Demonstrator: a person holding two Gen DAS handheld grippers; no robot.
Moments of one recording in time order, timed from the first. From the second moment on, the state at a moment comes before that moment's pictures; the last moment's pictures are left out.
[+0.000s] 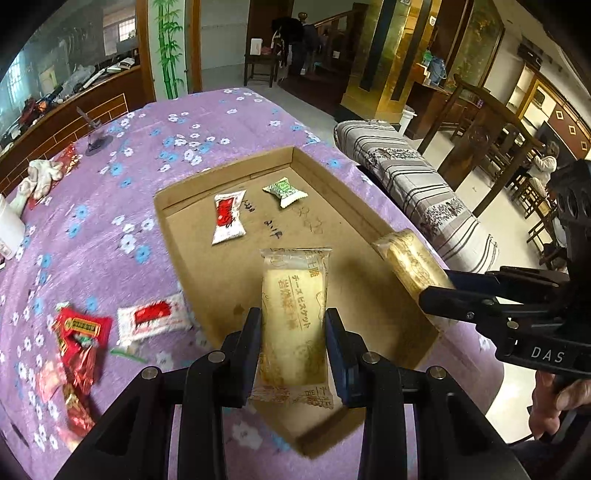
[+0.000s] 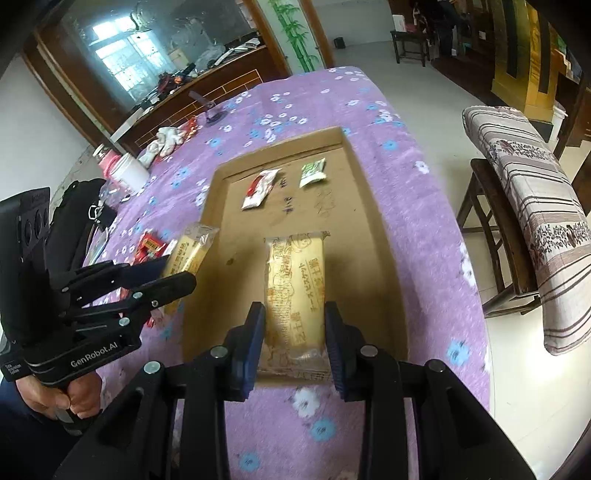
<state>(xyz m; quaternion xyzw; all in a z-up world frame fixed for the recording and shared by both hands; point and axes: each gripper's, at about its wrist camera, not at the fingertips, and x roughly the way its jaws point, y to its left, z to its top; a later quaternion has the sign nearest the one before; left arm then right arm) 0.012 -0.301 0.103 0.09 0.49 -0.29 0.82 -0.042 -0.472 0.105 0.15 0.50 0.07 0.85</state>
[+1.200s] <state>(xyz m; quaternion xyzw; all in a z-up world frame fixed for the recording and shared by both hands) 0.121 -0.355 0.032 0.08 0.53 -0.24 0.81 0.118 -0.476 0.041 0.14 0.56 0.03 0.82</state>
